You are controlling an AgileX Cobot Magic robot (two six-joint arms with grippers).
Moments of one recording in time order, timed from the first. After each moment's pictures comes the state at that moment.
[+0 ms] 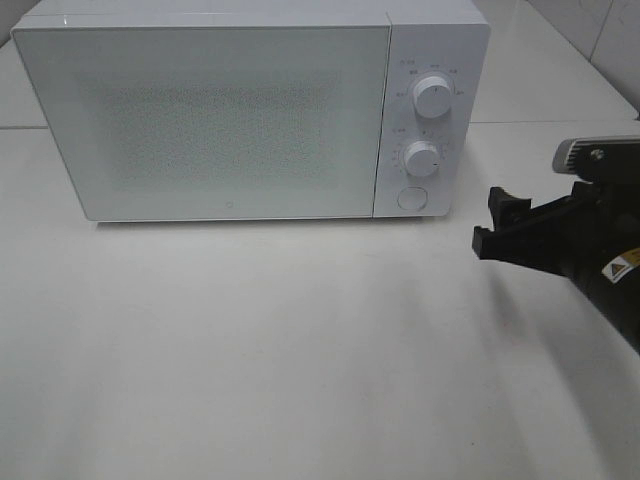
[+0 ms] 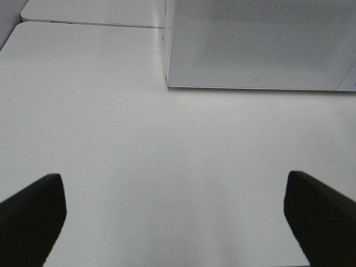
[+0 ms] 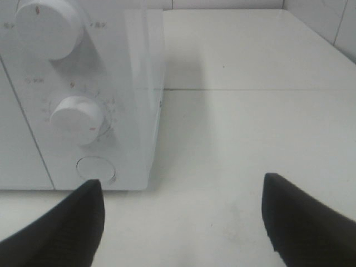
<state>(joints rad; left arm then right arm) 0.03 0.00 -0.52 -0.16 1.08 0.05 0.48 1.70 -0.27 0.51 -1.20 -0.16</state>
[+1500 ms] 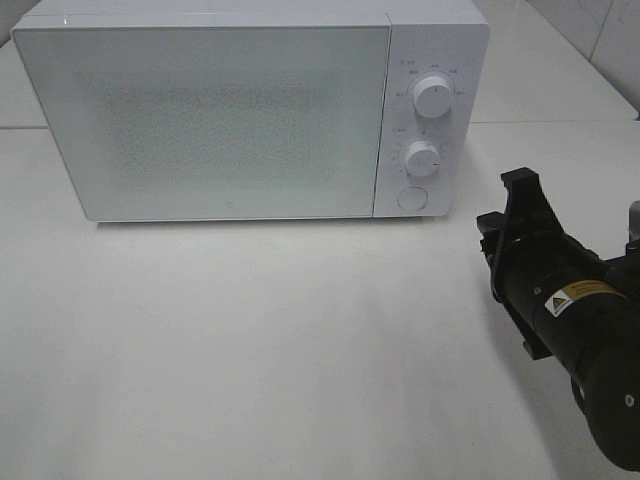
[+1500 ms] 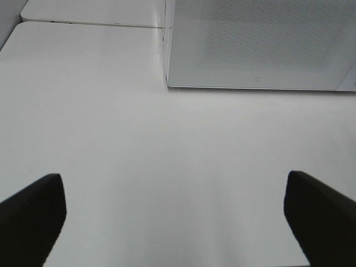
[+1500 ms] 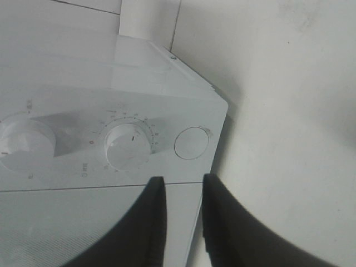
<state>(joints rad) 0.03 0.00 -0.52 -0.16 1.08 0.05 0.71 1.79 -0.30 0.74 -1.21 1.22</state>
